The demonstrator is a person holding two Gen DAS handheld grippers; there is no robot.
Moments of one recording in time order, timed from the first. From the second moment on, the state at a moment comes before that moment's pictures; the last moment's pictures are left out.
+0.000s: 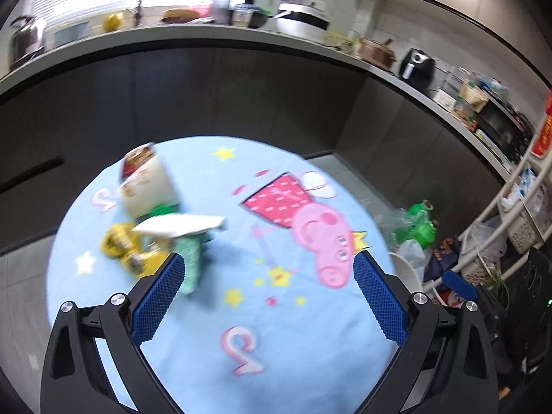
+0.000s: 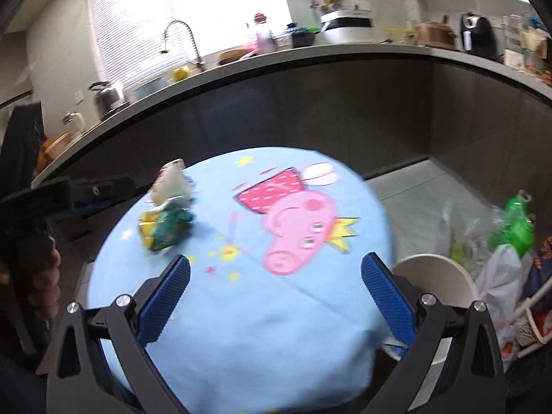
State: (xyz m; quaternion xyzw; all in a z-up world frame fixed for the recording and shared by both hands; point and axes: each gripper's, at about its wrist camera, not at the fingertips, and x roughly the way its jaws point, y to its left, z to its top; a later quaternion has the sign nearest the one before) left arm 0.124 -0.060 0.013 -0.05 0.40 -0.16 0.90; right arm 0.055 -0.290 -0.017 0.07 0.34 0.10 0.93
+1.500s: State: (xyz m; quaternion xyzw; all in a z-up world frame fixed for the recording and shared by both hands) left arm 0.198 0.040 -0.101 -0.22 0.52 -0.09 0.82; right arm 0.137 -0.146 -0.064 0.05 0.45 0.18 0.87
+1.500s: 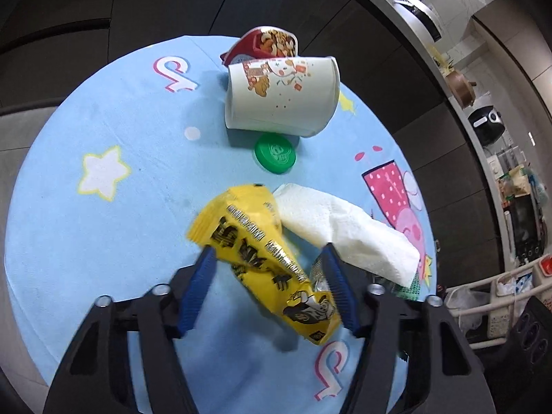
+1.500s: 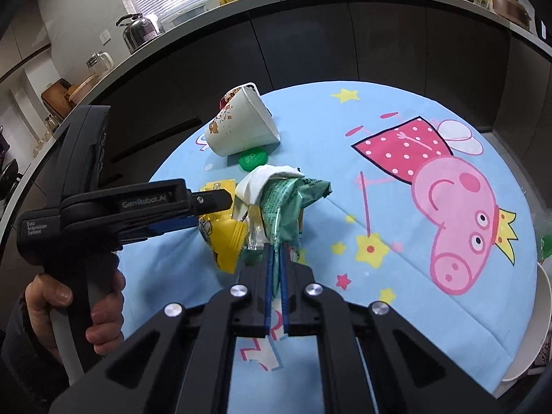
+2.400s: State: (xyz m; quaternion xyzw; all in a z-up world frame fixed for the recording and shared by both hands) left arm 0.145 0.029 -0.045 -0.17 0.49 -0.17 0.84; right arm 0.089 -0.199 -0.018 0.05 0.38 0.11 0.92
